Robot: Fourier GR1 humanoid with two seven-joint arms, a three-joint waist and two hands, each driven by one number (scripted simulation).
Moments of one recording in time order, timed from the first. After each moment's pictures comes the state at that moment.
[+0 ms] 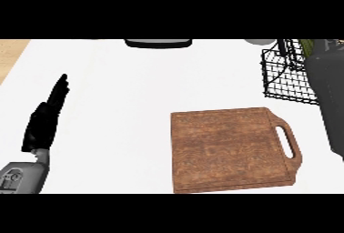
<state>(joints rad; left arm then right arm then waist) -0.17 0.36 -0.04 -1.44 -0.07 0.17 0.07 -0.97 -0.41 0.03 -1.31 0.89 0.08 0.71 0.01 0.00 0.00</state>
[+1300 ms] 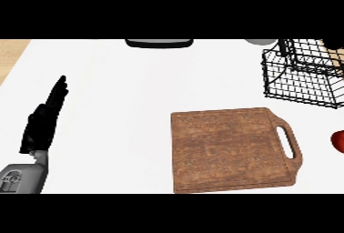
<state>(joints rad) -0.16 0.33 0.01 -1.45 -0.10 0.13 0.07 -0.99 -0.62 -0.14 -0.73 0.92 0.02 0.23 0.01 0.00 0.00</state>
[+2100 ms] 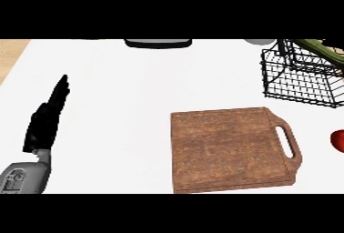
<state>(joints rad) -0.17 0.30 0.02 -1.44 -0.12 0.12 0.07 -0.97 -0.63 -0.36 -0.65 0.72 -0.09 0.13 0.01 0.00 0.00</state>
